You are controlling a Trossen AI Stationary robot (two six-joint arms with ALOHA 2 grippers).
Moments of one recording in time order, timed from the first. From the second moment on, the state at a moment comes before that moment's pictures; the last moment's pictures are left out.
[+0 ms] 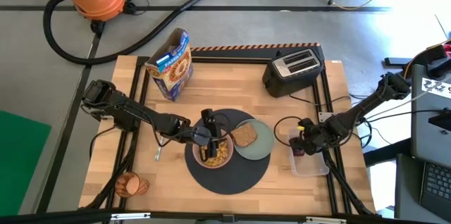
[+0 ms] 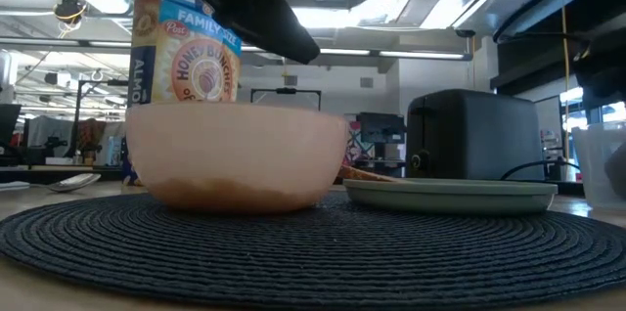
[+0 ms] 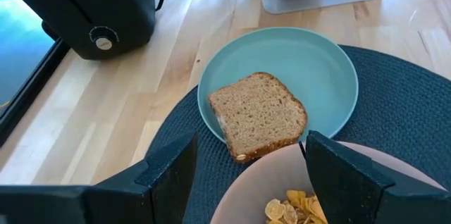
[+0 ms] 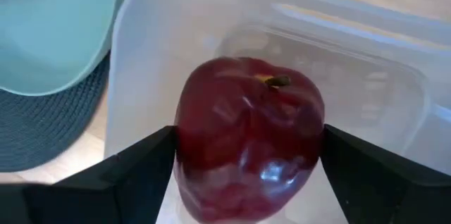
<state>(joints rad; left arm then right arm) -0.29 1.60 1.01 -0.09 -0.51 -0.12 0.62 0.97 0.50 -0.83 0.10 1.80</state>
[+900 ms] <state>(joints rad) -0.18 1.60 1.01 -0.05 -0.46 -0.09 0.62 0.96 0.61 -0.89 0.26 1.60</state>
